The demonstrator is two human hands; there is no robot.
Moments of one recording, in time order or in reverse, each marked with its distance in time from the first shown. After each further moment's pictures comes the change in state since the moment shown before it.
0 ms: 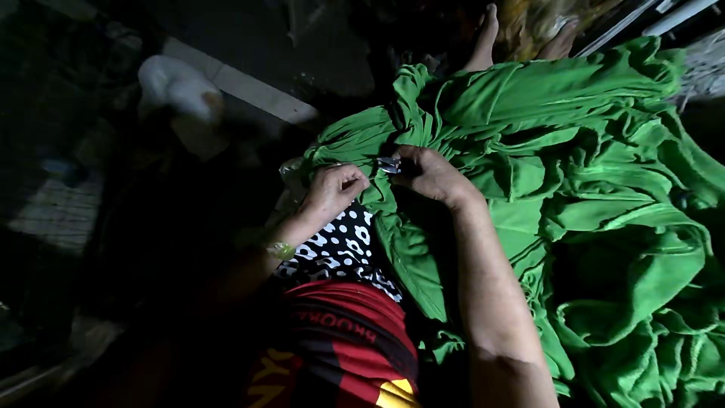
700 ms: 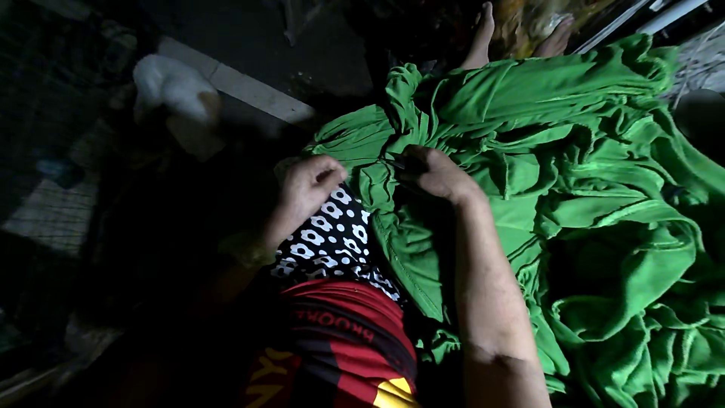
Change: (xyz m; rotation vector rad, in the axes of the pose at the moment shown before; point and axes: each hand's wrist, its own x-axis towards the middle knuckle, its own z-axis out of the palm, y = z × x) left_hand -0.009 -0.002 -0.025 -0.058 0.042 -0.087; right_hand -0.006 0.006 -0.007 -0.030 -0.012 0.136
